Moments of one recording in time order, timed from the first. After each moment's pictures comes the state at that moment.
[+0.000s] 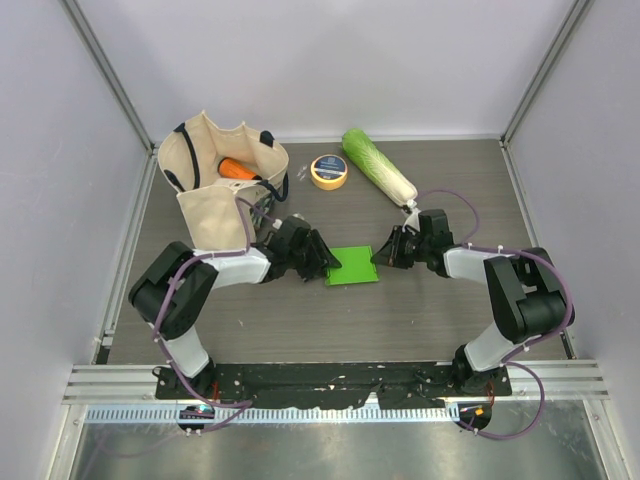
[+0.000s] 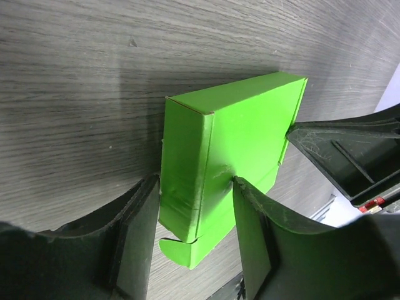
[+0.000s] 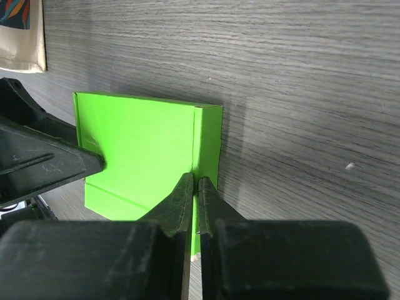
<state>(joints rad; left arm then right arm) -0.67 1.72 0.86 0.07 0.16 -1.11 0.23 1.59 0.63 0.18 -0.53 0.49</state>
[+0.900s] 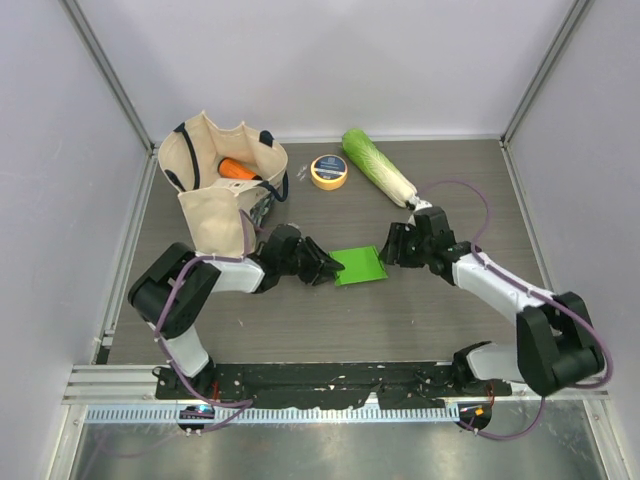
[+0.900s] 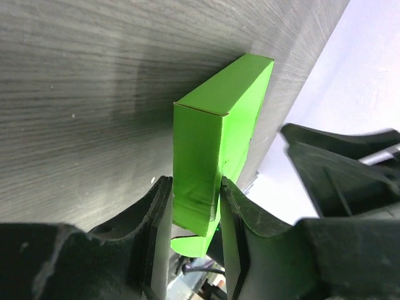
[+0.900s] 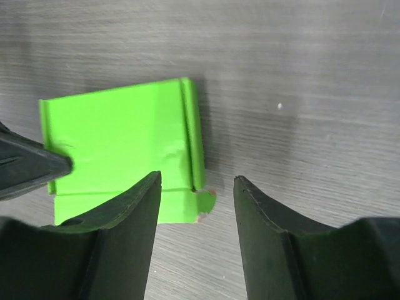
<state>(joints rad) -0.66 1.73 0.71 0.37 0.30 -1.38 0.31 1.35 0.65 -0.12 -0.21 0.44</state>
